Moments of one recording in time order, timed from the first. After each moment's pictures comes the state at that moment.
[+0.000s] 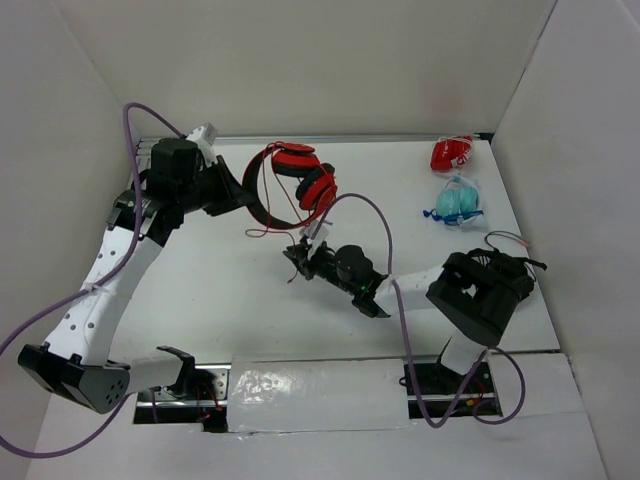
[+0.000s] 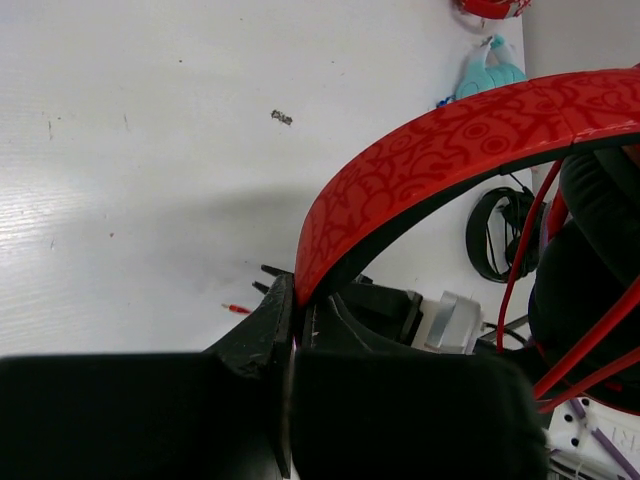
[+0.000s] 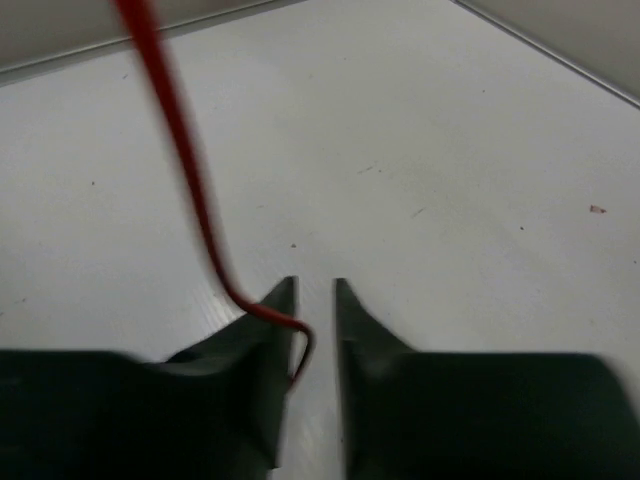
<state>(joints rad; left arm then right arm) -0.31 1.23 1.47 -0.80 0.19 -0.60 0.94 1.63 0.59 1.00 0.00 -0.06</state>
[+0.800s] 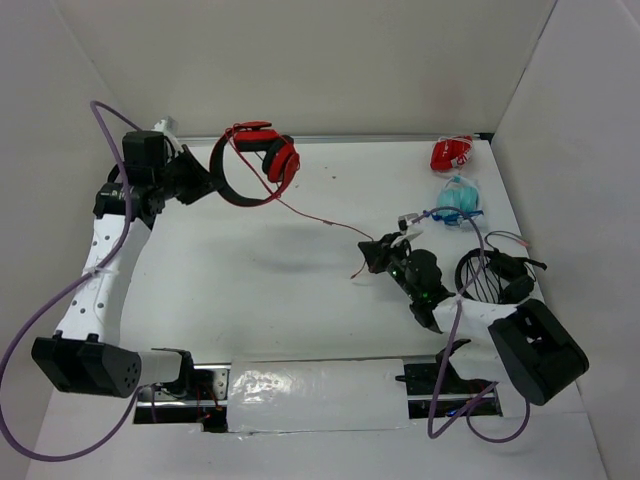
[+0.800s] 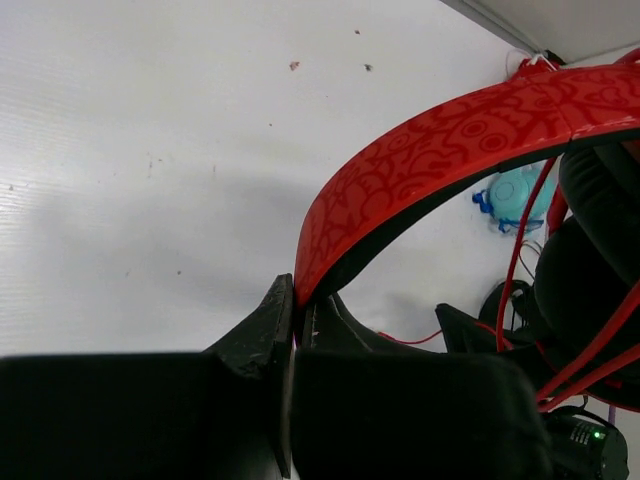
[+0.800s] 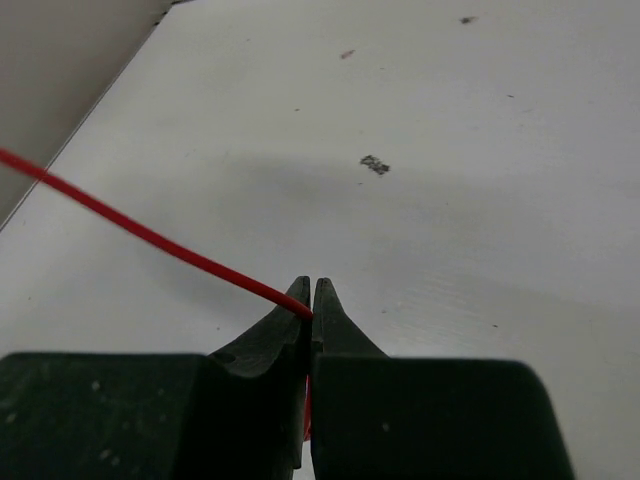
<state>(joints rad) -0.07 1.28 1.44 -0.74 0.25 -0.61 0.53 1.23 0.23 0.91 -0.01 0.42</state>
